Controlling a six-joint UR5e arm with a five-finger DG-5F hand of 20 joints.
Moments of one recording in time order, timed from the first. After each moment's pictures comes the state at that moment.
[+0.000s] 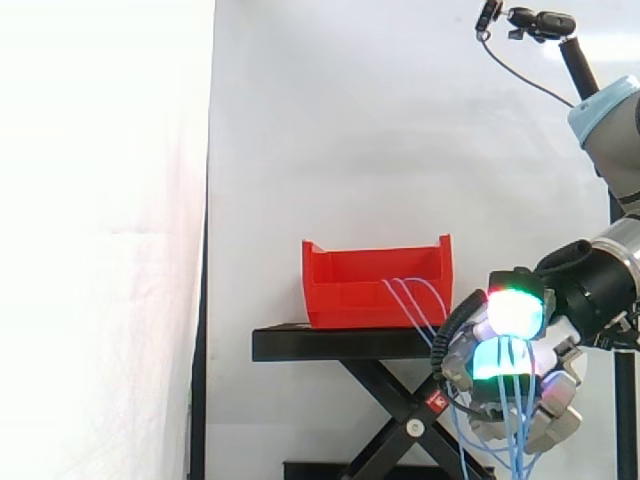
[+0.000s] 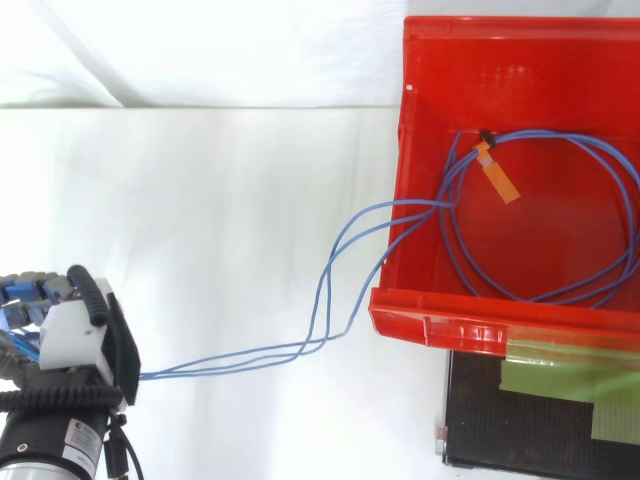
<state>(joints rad) 0.10 -2.21 -1.21 -3.42 -1.66 0.10</state>
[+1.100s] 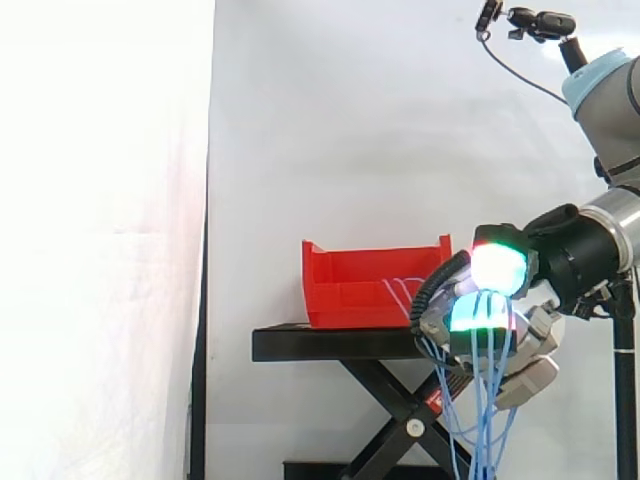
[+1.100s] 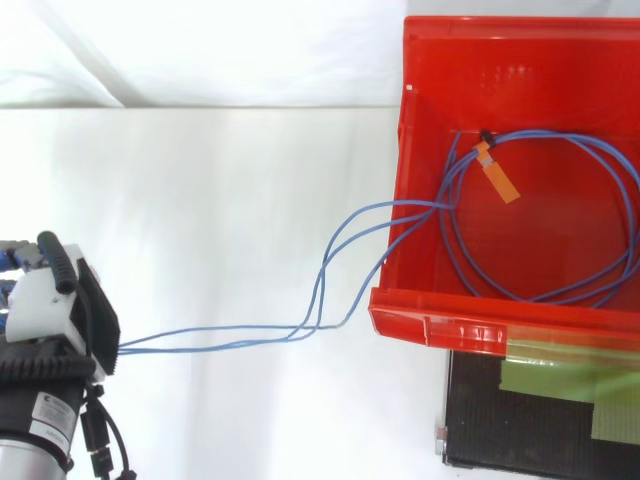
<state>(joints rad) 0.10 -2.21 -1.13 -3.44 -1.66 0.05</state>
